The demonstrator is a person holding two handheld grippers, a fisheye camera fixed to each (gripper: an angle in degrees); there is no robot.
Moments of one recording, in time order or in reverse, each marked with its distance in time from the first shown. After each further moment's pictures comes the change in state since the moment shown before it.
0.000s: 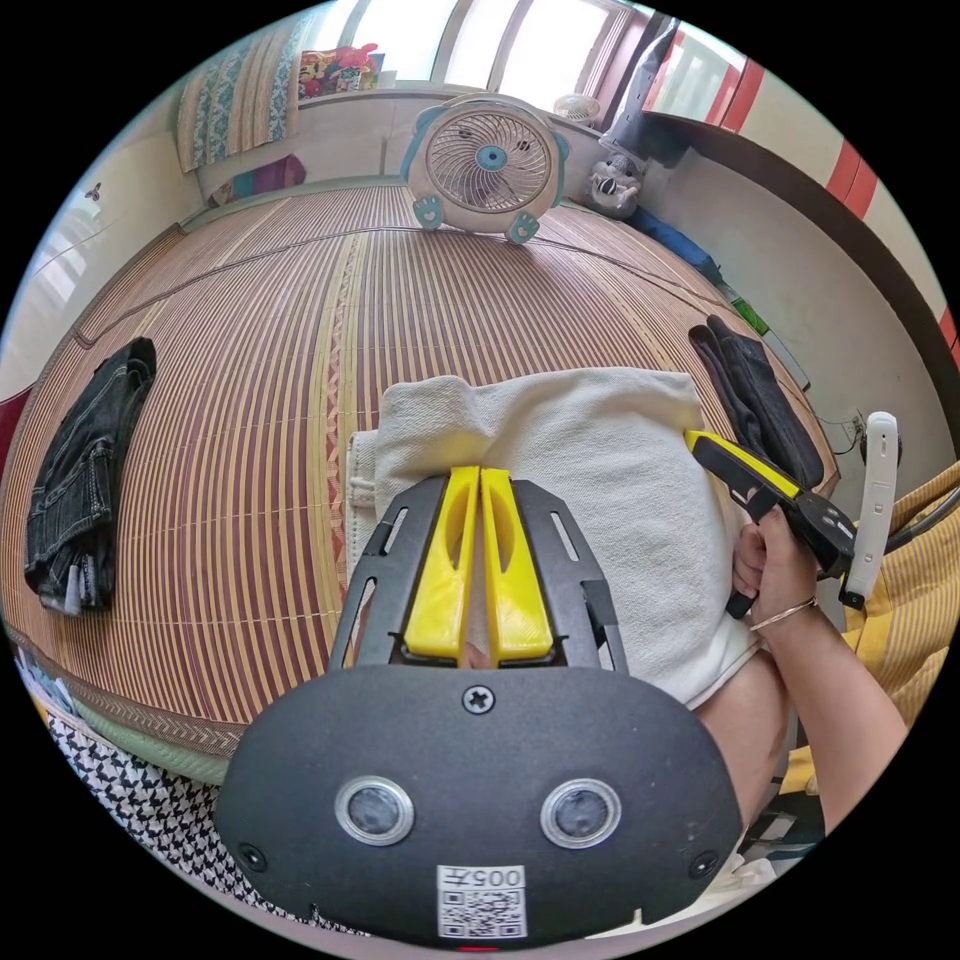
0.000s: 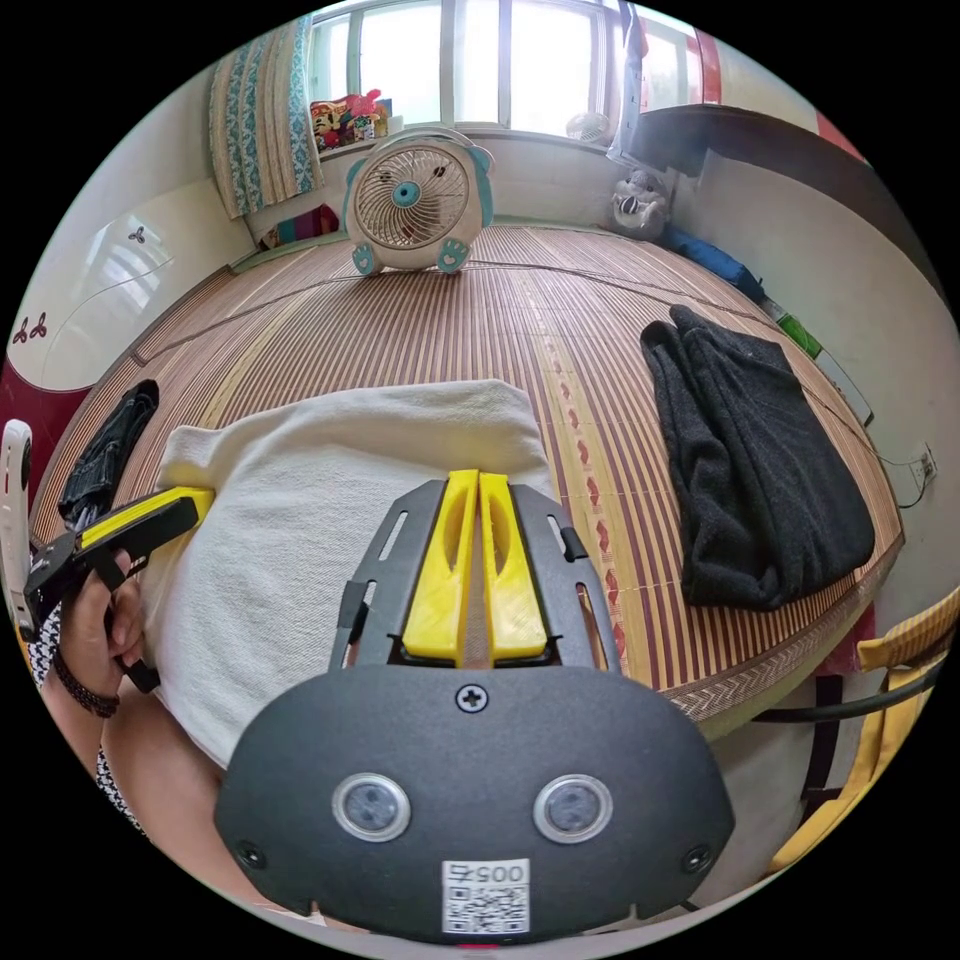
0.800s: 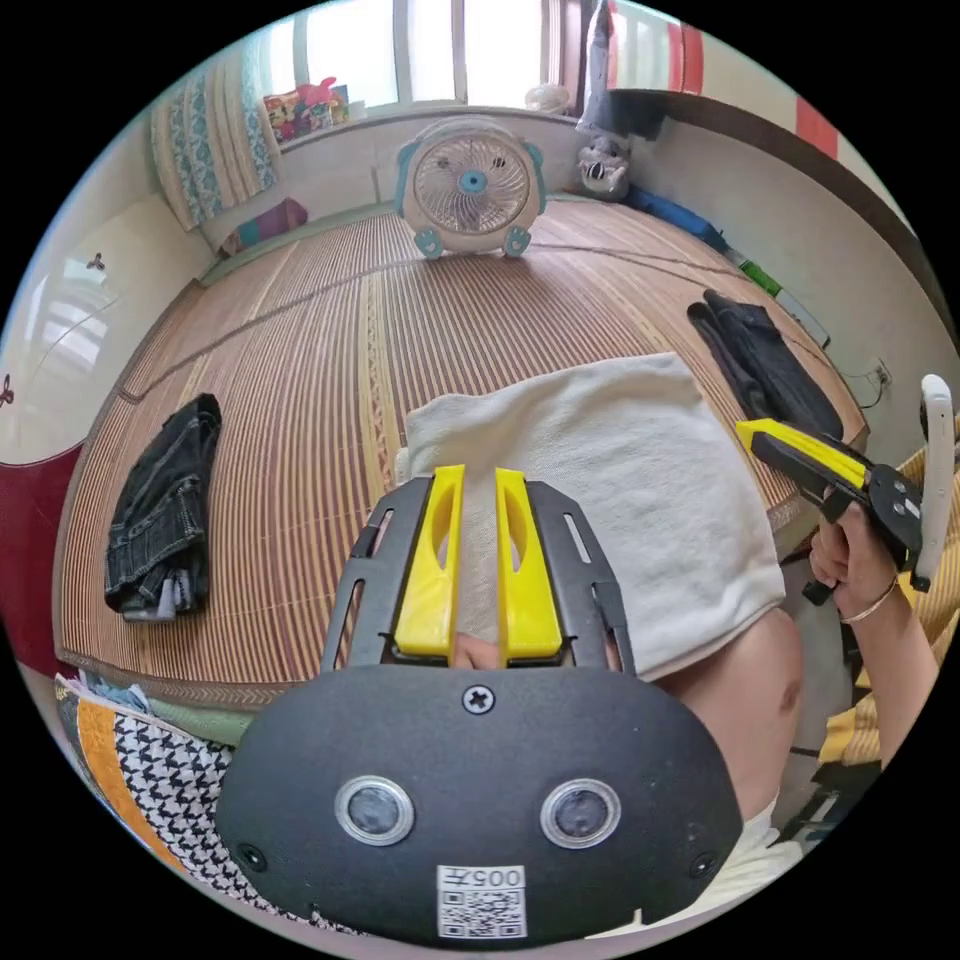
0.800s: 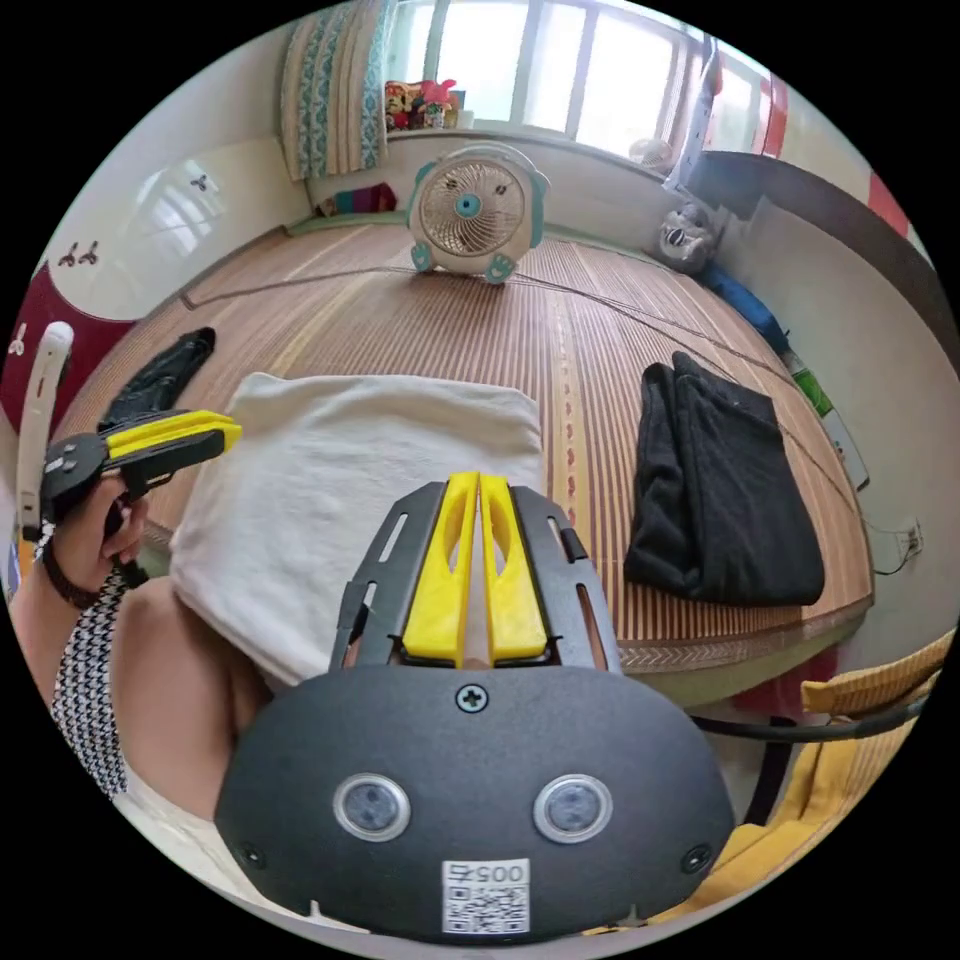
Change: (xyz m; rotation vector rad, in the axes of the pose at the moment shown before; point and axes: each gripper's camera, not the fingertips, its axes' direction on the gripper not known) left arm 0.034 0.016 -0.080 0.013 -0.152 0.110; right arm 0.009 0.011 -0.085 -0.013 -0.081 -0.156
